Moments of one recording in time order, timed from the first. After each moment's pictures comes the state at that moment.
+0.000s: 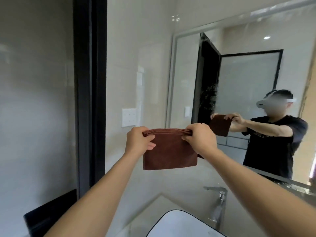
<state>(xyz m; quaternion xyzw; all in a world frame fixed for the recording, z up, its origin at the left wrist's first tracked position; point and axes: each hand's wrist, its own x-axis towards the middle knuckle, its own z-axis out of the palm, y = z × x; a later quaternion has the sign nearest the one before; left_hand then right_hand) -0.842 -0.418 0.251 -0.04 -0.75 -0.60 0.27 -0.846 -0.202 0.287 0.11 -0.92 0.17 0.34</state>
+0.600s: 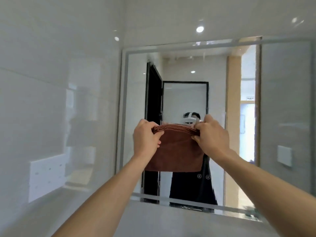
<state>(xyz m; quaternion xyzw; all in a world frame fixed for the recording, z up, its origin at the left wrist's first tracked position) -1.074 -0.295 0.363 -0.28 -0.69 -0.55 0.37 -0.975 -0.114 0.387 -0.11 -0.86 -0.06 0.49</state>
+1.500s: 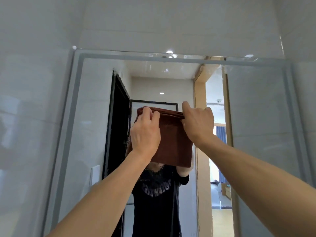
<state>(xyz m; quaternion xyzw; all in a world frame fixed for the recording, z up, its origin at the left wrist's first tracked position) -1.182 -0.157 0.465 -0.30 -0.61 -0.30 0.67 -1.083 -0.036 0.509 -0.19 -0.76 -0.21 0.58</state>
